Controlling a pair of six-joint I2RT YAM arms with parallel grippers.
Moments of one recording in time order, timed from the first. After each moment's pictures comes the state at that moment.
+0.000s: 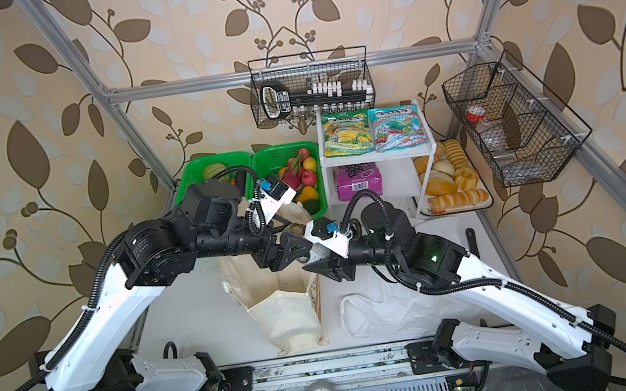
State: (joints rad) left arm -0.87 1.33 1.84 -1.14 0.26 -0.11; right arm 0.85 1.00 1.09 -0.41 -0.31 -0.25
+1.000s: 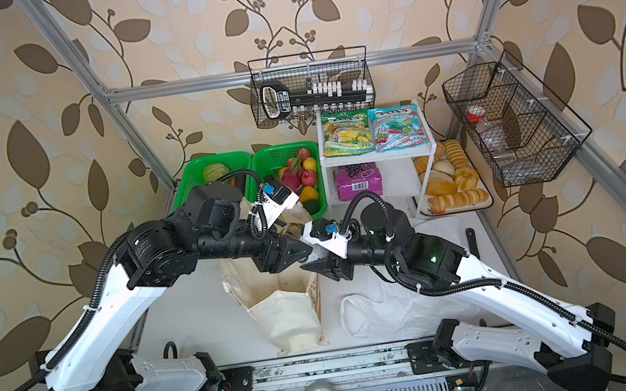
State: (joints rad) left arm -0.88 1.32 1.81 -1.13 0.28 -0.11; right arm 0.86 1.00 1.09 -0.38 -0.30 -0.26
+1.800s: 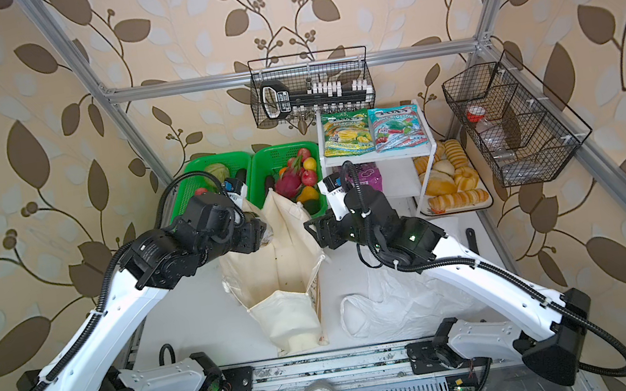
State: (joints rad) left arm -0.72 1.23 1.53 -1.10 -0.26 -0.34; right arm 0.77 1.20 1.21 -0.49 0.02 0.40
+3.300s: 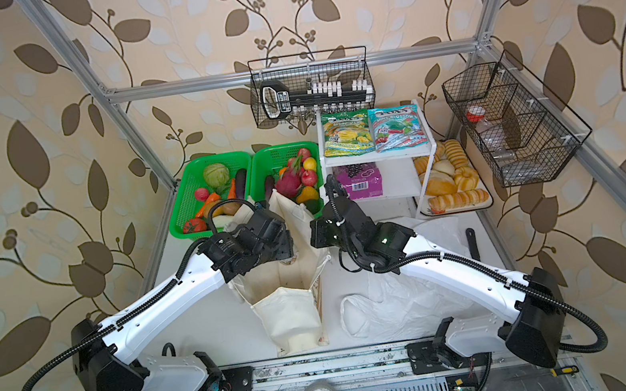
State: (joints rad) left arm -0.77 1.36 1.23 -0.82 -0.28 -0.71; right arm 0.83 1.28 1.14 -0.38 0.19 0.71
